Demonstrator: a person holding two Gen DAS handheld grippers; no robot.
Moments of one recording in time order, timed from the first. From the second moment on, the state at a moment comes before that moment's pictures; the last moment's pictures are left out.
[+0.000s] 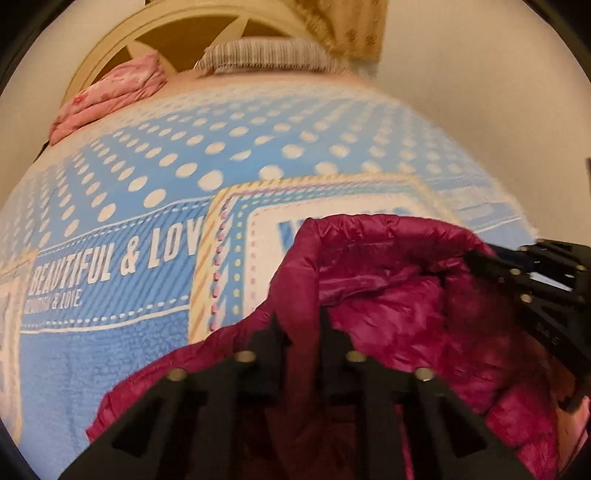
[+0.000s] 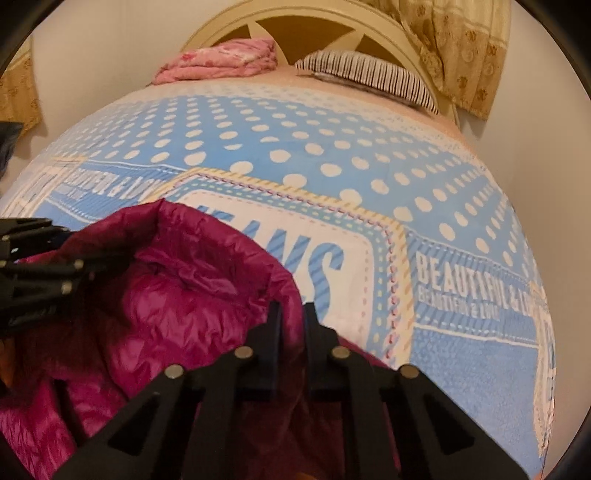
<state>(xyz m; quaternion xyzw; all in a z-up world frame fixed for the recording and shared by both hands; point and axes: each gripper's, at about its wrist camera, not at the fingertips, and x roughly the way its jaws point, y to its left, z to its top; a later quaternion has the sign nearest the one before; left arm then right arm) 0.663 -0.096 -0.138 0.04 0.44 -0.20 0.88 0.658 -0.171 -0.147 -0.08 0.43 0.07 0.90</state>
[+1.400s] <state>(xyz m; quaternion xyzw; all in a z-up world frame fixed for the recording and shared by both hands) 0.633 -0.074 -0.169 0.02 0.42 -0.09 0.90 0.563 -0.189 -0.165 -0.20 0.31 0.09 0.92</state>
